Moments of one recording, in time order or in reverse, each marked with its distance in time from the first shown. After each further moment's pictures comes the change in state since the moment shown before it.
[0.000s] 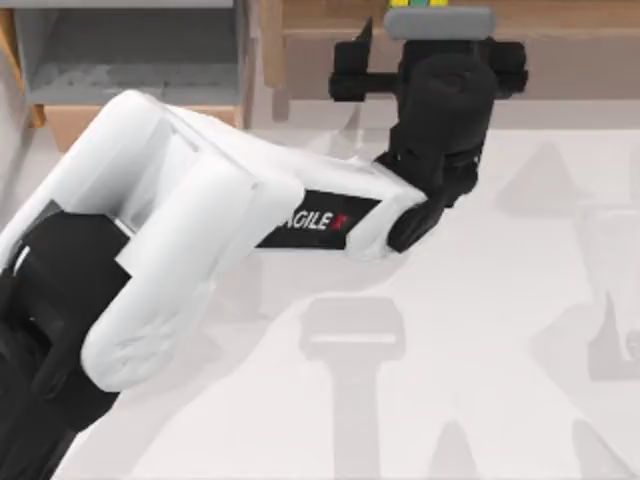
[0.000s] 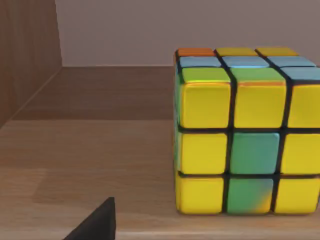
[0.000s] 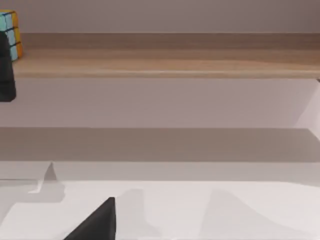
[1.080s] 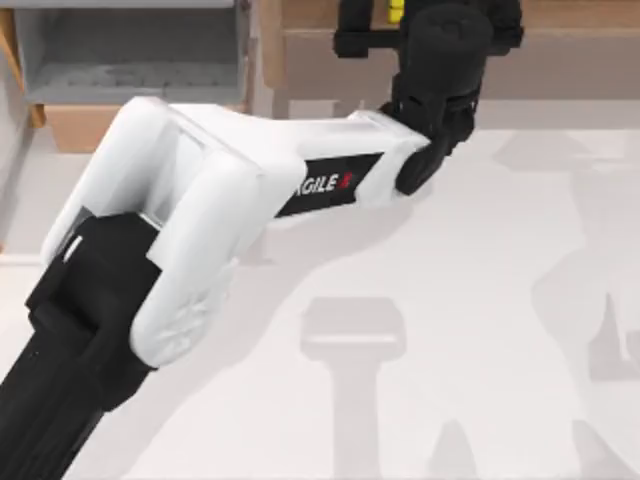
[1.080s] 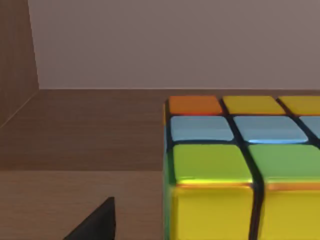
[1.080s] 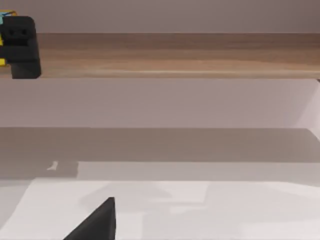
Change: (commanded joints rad) left arm 0.076 0.168 0.325 -0.161 0.077 -0.004; right arm 0.000 0.000 0.000 0.000 0.000 0.000
